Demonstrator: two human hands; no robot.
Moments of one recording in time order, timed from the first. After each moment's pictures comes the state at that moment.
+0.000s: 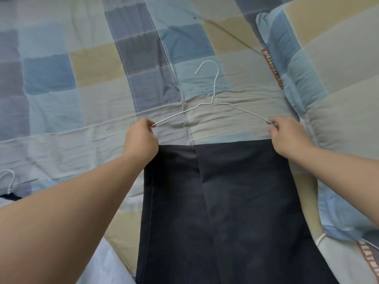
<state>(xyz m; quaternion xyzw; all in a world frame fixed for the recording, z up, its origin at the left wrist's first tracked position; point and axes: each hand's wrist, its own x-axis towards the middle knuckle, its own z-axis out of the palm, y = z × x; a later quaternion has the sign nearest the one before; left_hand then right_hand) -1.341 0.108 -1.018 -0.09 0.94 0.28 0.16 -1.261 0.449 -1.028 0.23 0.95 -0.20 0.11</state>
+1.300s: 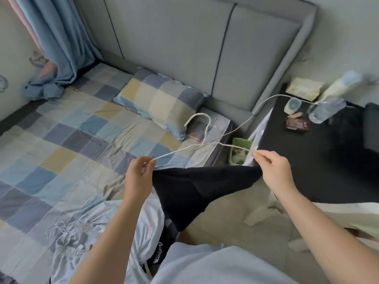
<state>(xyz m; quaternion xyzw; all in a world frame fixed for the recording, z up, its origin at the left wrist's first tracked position) -0.944 -0.006 -0.549 0.30 0.80 0.46 0.24 -0.627 0.165 -0.513 0.58 0.66 -0.37 -0.29</state>
